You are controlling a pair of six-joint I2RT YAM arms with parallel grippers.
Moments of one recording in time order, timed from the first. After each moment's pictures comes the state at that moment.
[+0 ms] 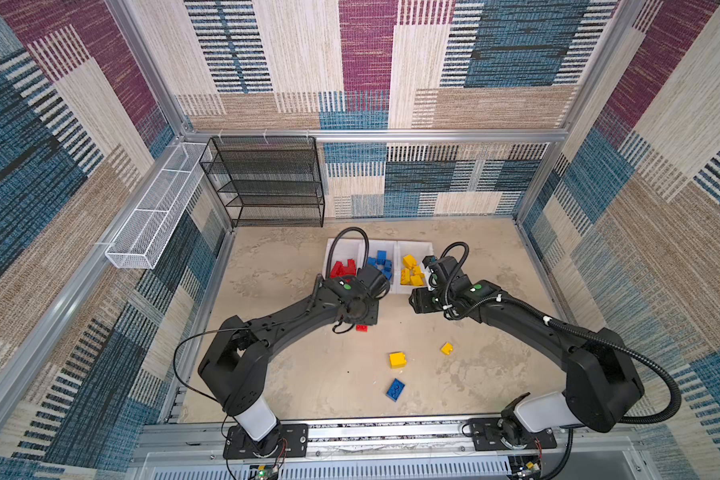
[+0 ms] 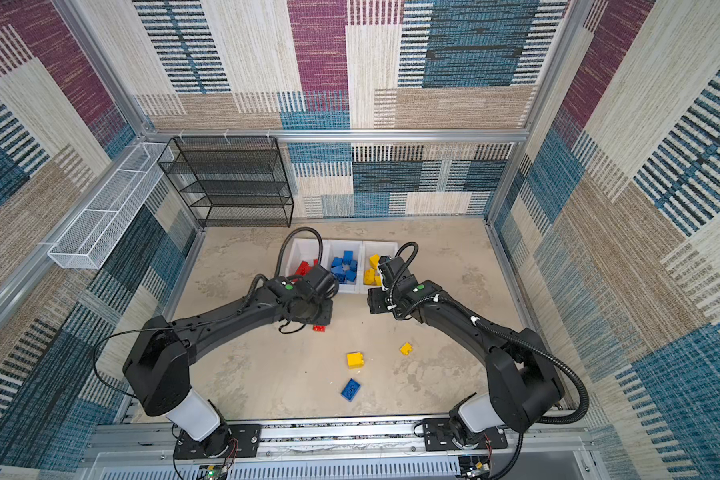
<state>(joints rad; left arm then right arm) -0.70 1.66 1.30 -0.78 -0.14 -0.54 0.53 1.45 0.99 -0.48 -0.04 0.37</state>
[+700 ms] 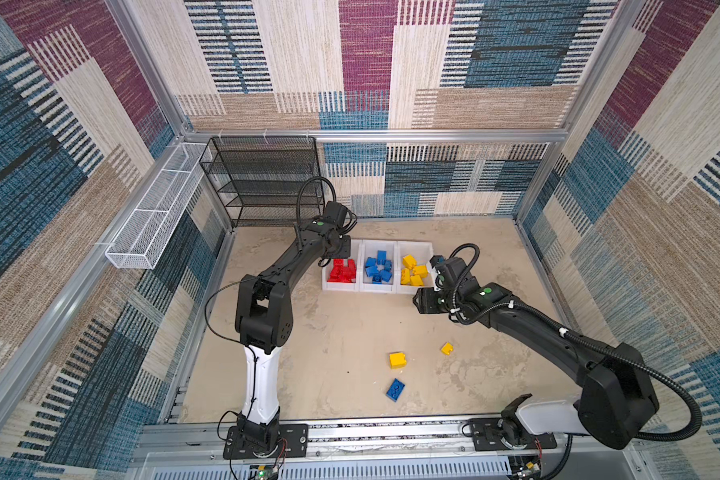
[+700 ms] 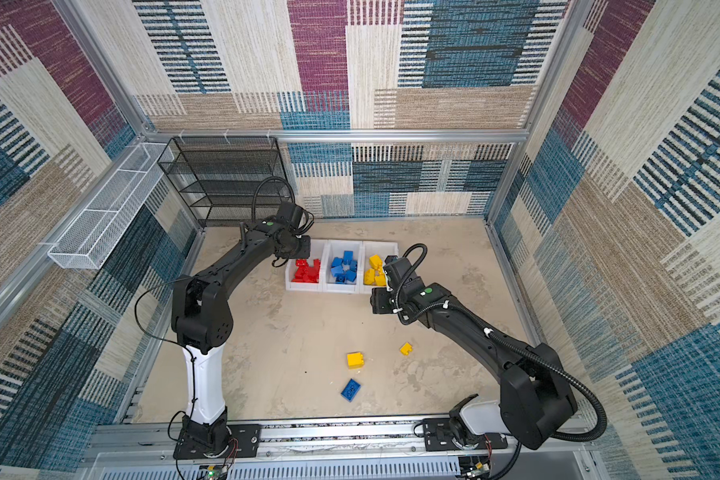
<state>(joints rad) -0.36 2.12 1.93 -0.83 -0.10 -0.28 0.53 1.36 0.97 -0.53 -0.03 0.43</state>
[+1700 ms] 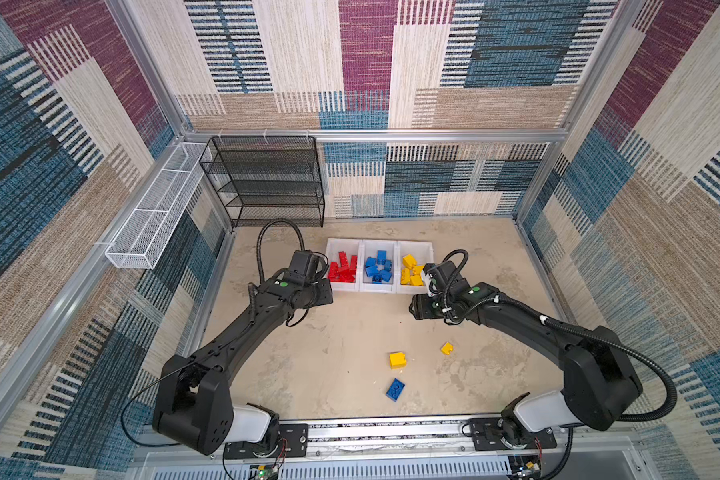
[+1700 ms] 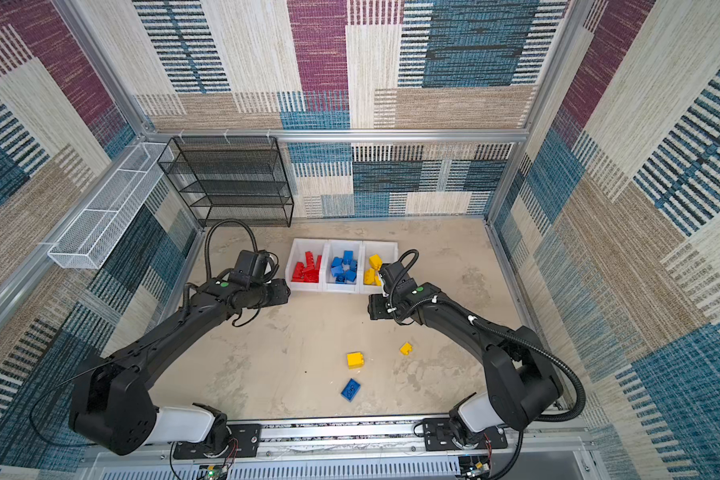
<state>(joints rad) -0.38 1.36 1.00 -0.58 0.00 -0.48 0.54 1.47 0.97 -0.51 -0.10 0.42</state>
